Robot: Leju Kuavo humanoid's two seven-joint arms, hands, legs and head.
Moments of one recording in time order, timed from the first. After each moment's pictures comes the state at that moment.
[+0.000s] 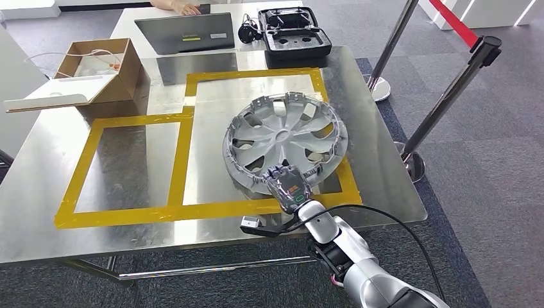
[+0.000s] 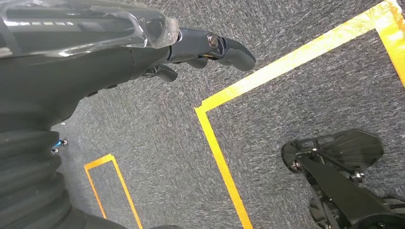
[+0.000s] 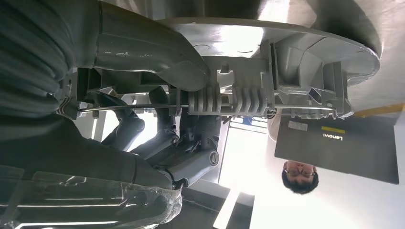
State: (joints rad) left arm -0.09 -0.06 1.00 -0.18 -1.24 -0.32 -0.25; right arm -0.61 0.09 0.62 -0.26 1.54 -0.62 -0.30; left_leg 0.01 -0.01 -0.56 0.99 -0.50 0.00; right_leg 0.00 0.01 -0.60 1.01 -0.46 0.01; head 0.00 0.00
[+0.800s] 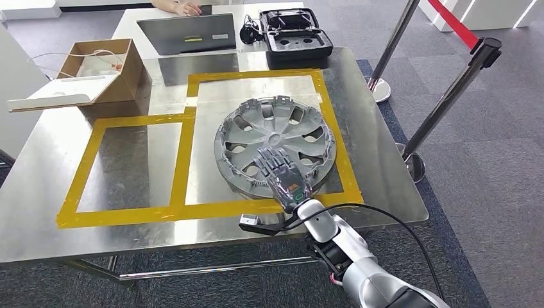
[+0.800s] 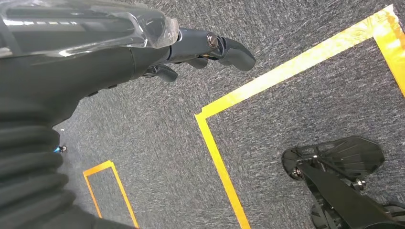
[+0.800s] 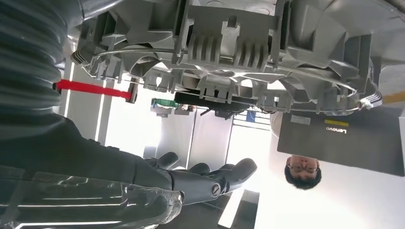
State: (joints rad) left arm -0.09 -0.06 0.99 -0.18 -1.26 -0.30 -0.26; right arm -0.61 0.10 0.62 -0.26 1.48 -0.64 -0.29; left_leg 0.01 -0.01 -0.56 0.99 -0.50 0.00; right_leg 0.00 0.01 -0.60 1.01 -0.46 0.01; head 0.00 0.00
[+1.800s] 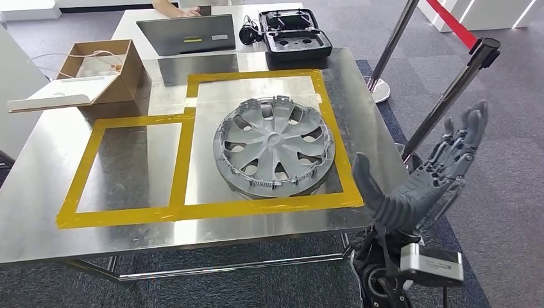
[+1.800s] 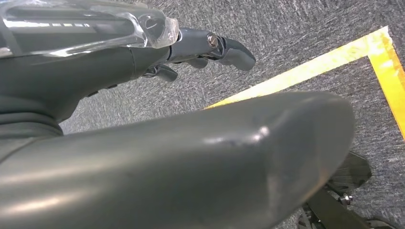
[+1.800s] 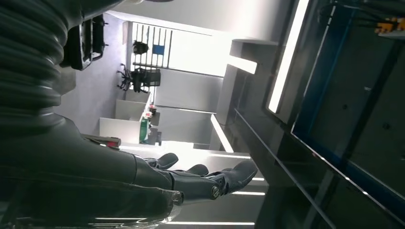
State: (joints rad) left arm -0.08 -0.06 1.02 -0.18 -1.23 -0.25 -0.27; right arm -0.11 0.08 0.40 -1.65 0.38 -0.70 -0.70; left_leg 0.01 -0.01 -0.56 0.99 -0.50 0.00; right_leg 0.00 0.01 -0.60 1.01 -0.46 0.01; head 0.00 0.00
